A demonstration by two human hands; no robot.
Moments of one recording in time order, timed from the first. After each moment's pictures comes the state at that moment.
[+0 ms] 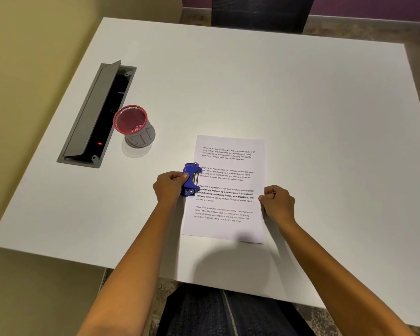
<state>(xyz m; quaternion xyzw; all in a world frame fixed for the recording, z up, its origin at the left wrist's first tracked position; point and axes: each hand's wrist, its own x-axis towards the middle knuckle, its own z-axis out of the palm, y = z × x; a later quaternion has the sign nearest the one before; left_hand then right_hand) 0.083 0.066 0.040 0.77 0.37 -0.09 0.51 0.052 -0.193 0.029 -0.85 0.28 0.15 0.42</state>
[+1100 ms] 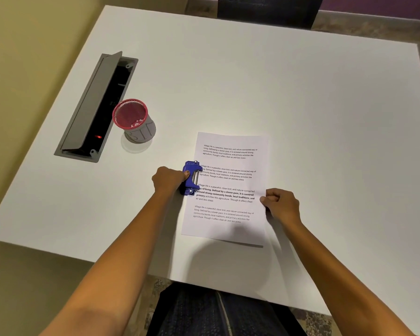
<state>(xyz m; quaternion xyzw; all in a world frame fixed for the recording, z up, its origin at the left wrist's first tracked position) 0.107 0.073 0.036 0.81 0.38 -0.20 0.39 0.054 -0.208 0.025 -0.83 0.26 0.18 0.45</state>
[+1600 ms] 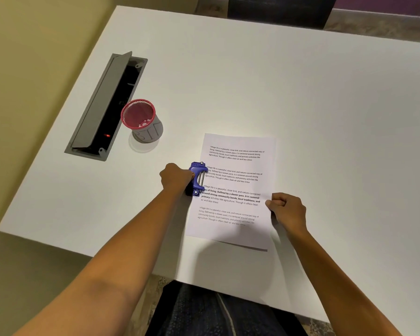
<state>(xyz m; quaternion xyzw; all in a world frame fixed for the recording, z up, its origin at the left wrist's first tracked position) 0.121 0.070 0.026 0.84 0.40 -0.18 0.33 0.051 -0.206 0.029 -0.83 0.26 0.17 0.46</state>
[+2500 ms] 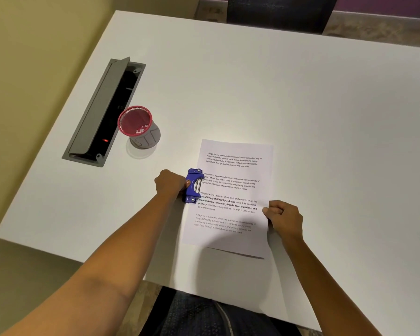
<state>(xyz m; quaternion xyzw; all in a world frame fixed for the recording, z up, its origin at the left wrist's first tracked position) 0.125 0.071 0.039 0.77 0.45 -0.21 0.40 0.052 -0.207 0.025 -0.82 0.27 0.17 0.48</state>
